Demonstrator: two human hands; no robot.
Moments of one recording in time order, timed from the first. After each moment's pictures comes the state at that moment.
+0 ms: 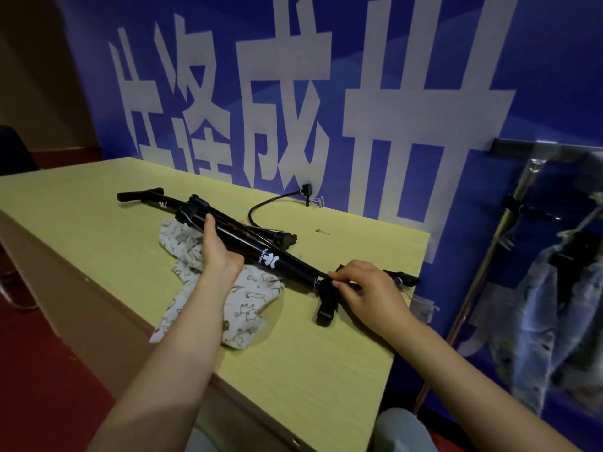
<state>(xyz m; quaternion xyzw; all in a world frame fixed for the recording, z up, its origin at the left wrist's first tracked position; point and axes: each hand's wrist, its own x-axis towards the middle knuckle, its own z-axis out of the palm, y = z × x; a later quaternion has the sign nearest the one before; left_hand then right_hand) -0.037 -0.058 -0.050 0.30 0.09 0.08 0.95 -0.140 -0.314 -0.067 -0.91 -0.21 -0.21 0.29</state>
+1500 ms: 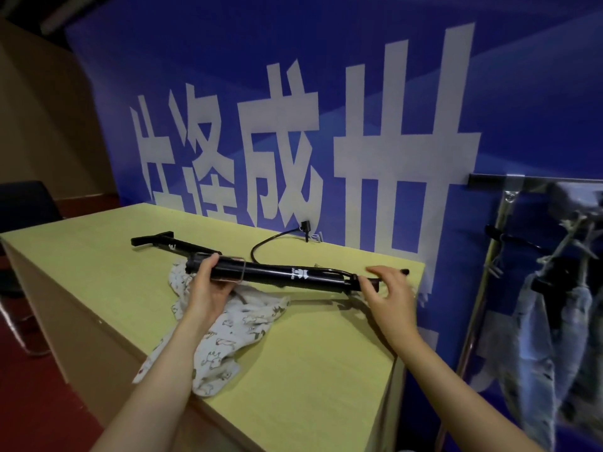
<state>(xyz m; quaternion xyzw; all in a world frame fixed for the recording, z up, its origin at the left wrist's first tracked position) -0.073 -0.036 -0.038 0.47 -0.01 0.12 0.87 -0.117 -0.346 -0.062 -0.82 -0.03 -0.32 0.48</state>
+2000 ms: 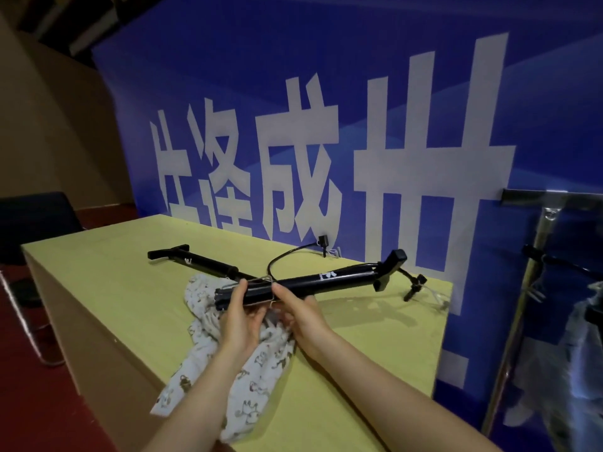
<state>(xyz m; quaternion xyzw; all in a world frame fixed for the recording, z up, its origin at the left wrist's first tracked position) -0.074 -0.060 -0.056 0.42 0.06 0.10 0.90 -0.073 -0.181 -0.048 -0.57 -0.03 0.09 0.82</state>
